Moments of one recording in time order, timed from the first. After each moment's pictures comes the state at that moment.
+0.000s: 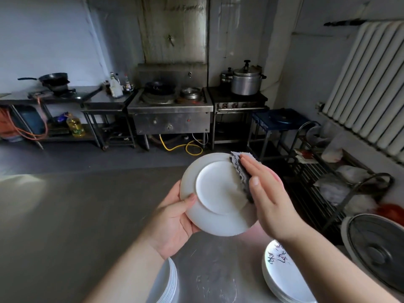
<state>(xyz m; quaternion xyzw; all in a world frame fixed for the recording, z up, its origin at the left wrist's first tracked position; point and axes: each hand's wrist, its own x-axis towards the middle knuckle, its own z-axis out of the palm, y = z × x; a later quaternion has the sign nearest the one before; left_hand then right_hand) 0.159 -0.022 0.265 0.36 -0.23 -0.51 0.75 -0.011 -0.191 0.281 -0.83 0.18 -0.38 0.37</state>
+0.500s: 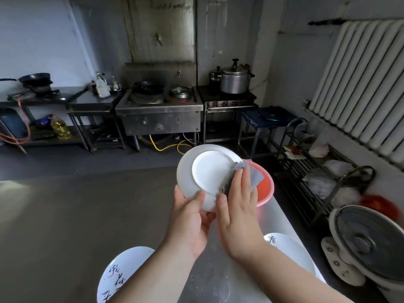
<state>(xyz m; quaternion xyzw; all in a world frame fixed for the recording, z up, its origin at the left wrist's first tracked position) 0.111 -0.067 0.257 0.34 -0.13 -0.42 0.83 0.011 -0.131 0.257 -0.86 0.33 -0.28 0.26</state>
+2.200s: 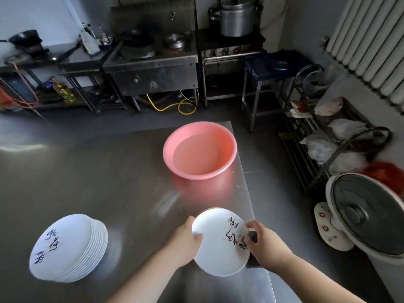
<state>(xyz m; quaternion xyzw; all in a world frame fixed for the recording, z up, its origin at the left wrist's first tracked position) -0.031 -0.194 0.063 0.87 -0.30 -0.35 0.15 -0.243 -0.361 0.064 -0.69 0.45 0.07 0.56</state>
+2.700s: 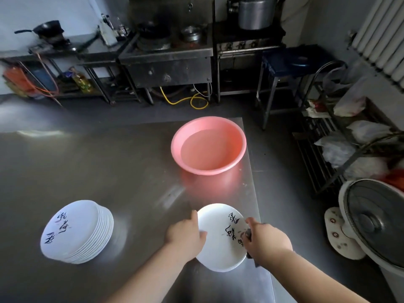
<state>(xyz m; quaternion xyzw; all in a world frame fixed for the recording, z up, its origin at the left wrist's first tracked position) -0.042 -0.206 0.038 0.91 -0.37 -0.16 -0.09 -0.222 -0.370 0.064 -0.88 0.38 0.15 0.25</state>
